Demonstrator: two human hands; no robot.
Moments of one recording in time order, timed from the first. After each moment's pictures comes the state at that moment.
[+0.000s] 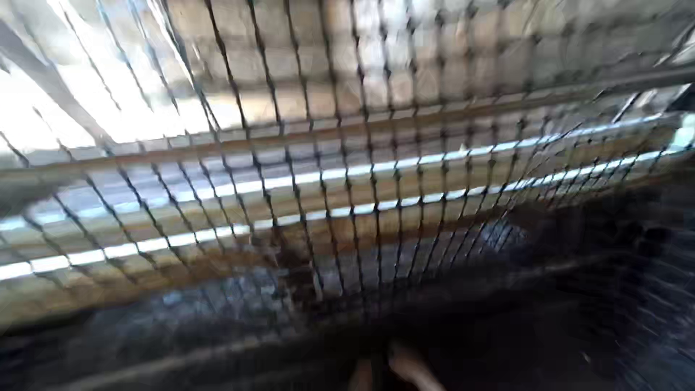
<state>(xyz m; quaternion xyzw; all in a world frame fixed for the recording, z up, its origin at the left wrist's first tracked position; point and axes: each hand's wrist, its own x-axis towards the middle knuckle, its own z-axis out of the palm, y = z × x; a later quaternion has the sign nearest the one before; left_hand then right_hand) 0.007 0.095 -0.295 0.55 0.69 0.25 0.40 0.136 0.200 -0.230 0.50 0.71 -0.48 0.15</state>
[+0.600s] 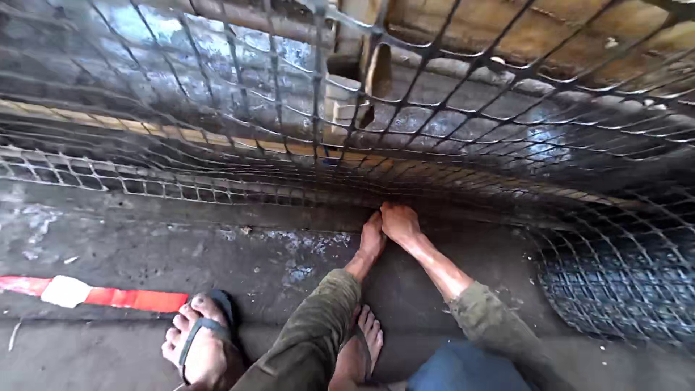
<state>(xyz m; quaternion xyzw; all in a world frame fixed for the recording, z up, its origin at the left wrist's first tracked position) 0.089 0.082 -0.334 0.35 0.71 0.53 0.32 0.104 0.170 -0.215 0.37 0.86 -0.16 0.31</state>
